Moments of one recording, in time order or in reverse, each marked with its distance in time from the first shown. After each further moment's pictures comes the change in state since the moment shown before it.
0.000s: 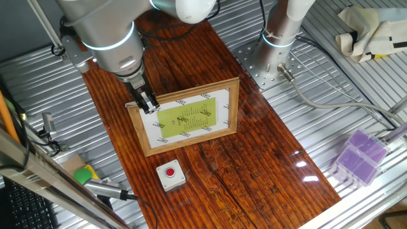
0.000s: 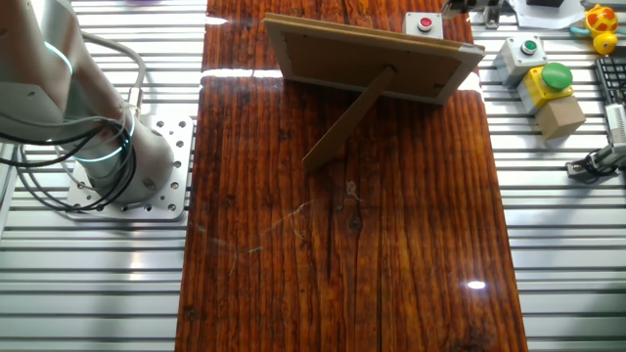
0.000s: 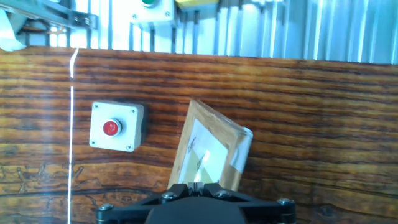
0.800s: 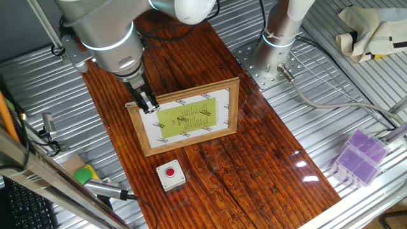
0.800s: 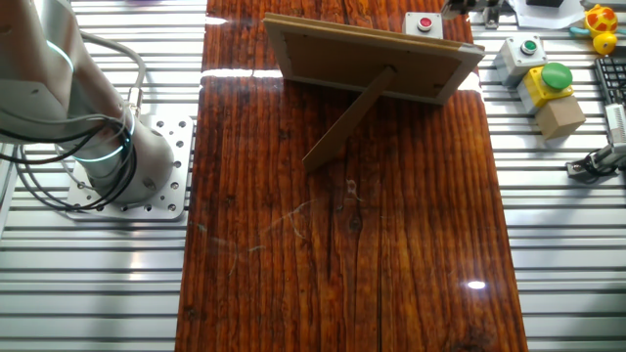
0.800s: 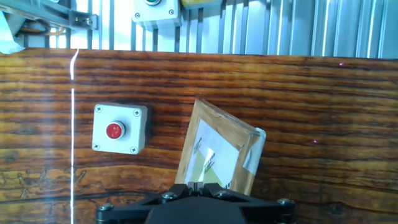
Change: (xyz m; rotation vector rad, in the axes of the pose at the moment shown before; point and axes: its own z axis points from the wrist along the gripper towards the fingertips) arm 0.001 -0.001 0.000 0.010 0.003 0.022
